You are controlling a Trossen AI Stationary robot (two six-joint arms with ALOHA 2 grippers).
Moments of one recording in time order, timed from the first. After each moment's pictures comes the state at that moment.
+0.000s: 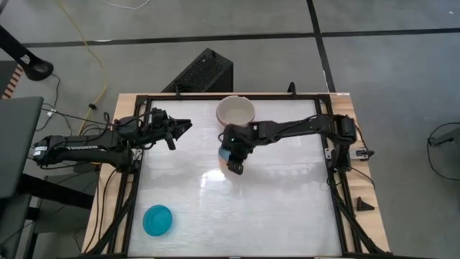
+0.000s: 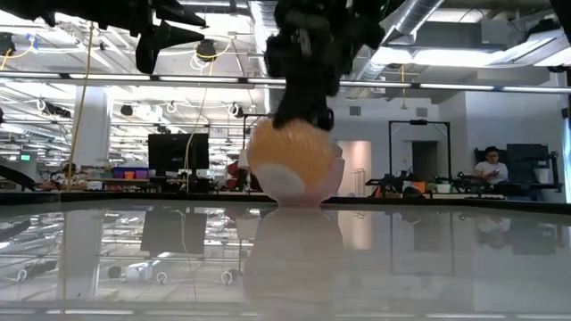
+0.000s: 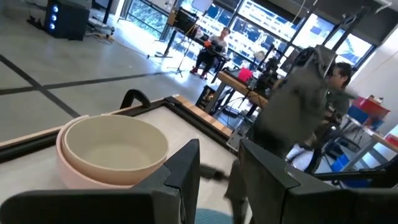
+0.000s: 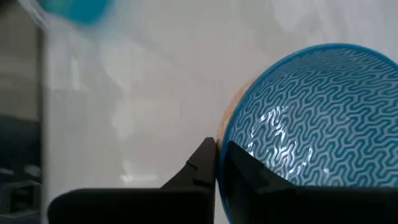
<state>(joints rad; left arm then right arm) 0.16 0.67 0.49 0.25 -0.22 -0.49 -0.09 1.83 1.43 -0.50 -0.34 0.29</state>
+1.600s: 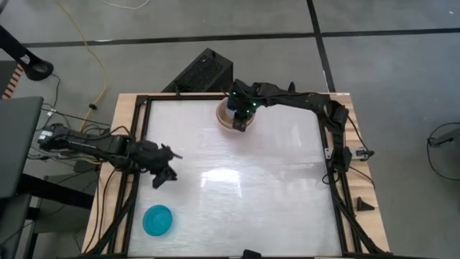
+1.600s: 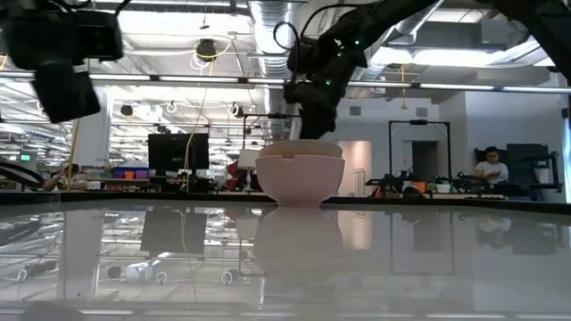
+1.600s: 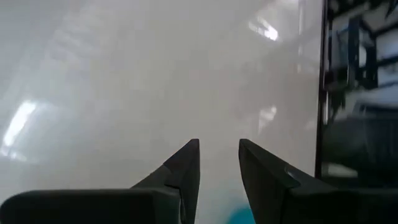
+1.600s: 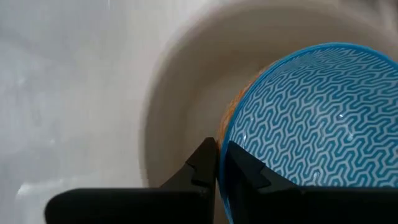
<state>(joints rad) -0.16 0.67 0.49 -0.51 0.18 -0.72 -0.45 1.95 1.68 -0.78 -0.18 -0.16</state>
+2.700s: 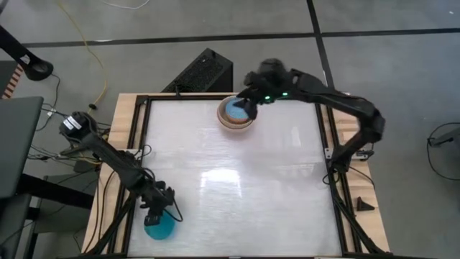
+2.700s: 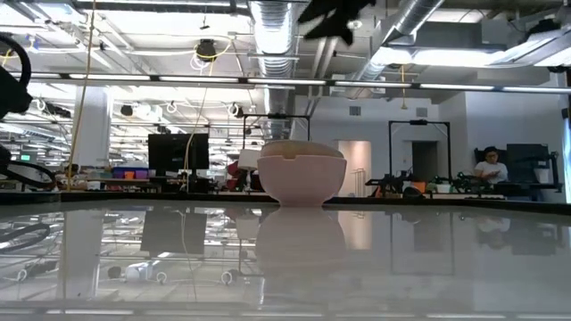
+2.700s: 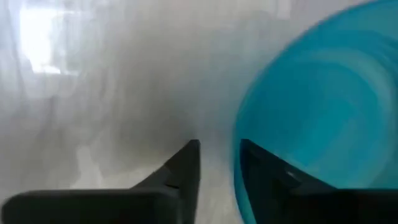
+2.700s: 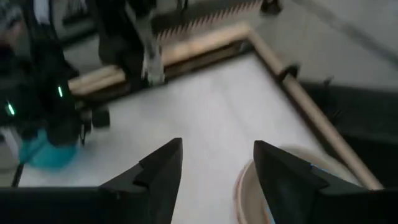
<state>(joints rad) -0.71 1.27 0.50 -0.30 0.21 -0.89 -0.41 1.54 1.68 -0.63 -0.24 0.11</state>
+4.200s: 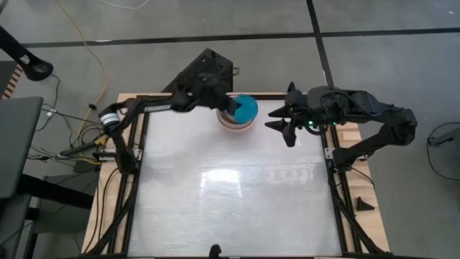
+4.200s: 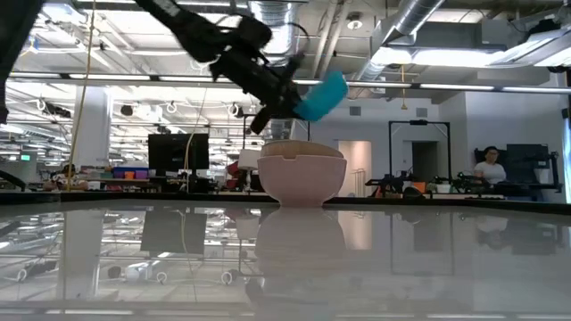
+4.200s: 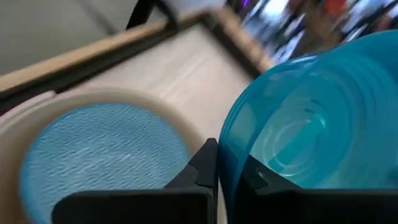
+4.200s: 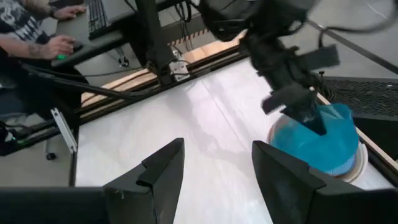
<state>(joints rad) 0.54 1.79 1.29 0.10 0.30 -0.57 0.03 1.21 1.68 -0.92 0.20 0.37</state>
